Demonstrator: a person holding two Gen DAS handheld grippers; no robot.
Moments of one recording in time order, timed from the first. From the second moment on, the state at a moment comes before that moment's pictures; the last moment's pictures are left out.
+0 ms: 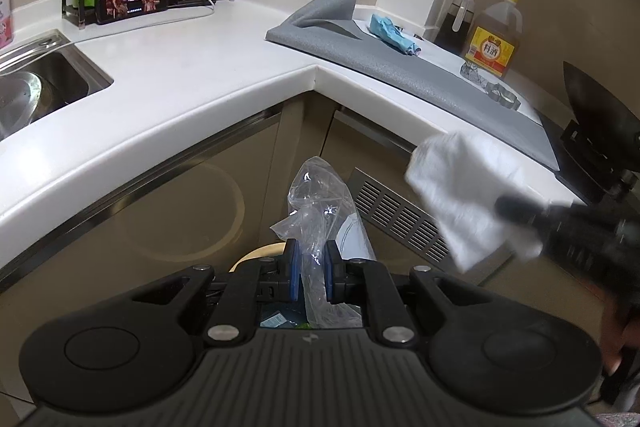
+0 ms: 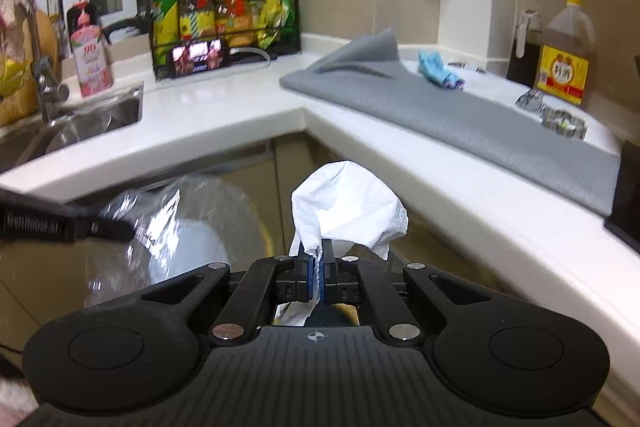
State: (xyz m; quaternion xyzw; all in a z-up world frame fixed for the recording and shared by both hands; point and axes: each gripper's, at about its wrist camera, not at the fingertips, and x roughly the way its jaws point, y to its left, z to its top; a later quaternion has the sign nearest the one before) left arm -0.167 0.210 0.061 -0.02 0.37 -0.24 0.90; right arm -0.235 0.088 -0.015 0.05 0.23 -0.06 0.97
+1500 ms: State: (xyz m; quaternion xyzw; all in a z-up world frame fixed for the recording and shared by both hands) left arm -0.065 0.169 -0.084 0.04 0.53 -0.20 0.82; right arm -0.129 0.085 -0.152 0.07 0.43 -0.03 0.90
